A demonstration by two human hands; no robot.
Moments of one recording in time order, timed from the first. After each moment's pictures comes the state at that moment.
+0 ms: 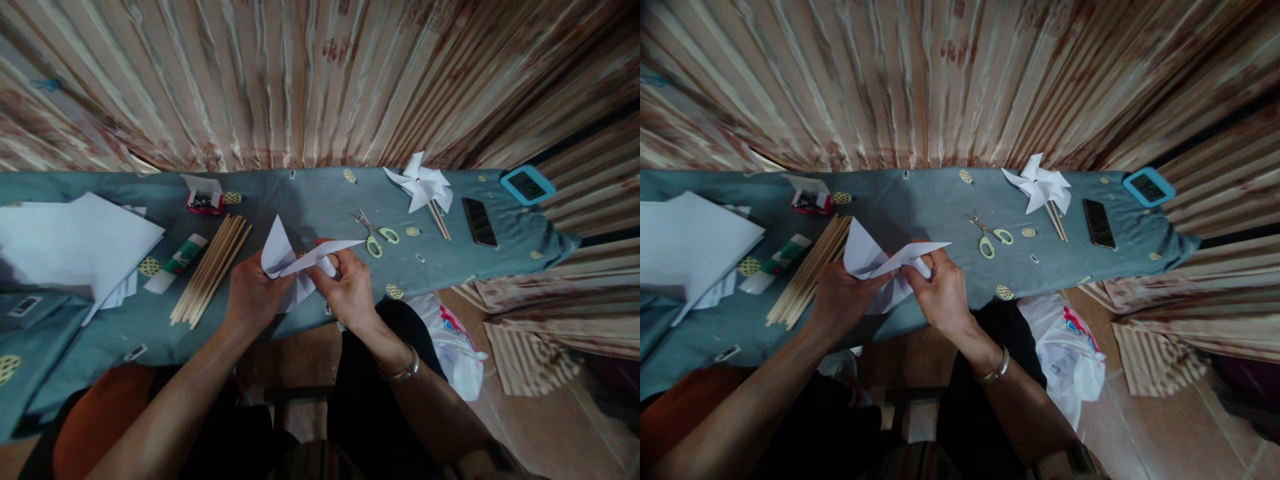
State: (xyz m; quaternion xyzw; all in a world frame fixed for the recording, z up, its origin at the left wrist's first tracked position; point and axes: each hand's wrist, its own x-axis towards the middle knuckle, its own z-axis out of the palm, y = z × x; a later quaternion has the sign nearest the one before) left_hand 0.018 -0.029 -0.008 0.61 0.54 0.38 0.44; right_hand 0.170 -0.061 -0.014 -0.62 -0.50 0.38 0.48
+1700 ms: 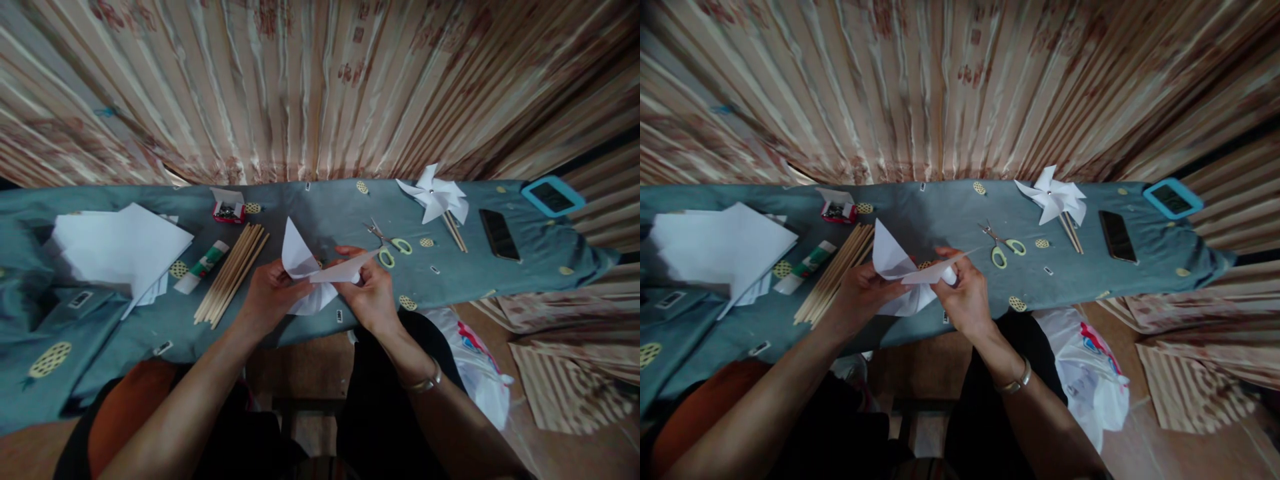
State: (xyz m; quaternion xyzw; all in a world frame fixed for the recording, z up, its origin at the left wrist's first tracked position) left_hand 0.013 -0.029 -0.001 0.44 0.43 0.41 0.67; right_hand 0.183 -0.059 -0.012 -0.59 -0.50 0.39 0.51
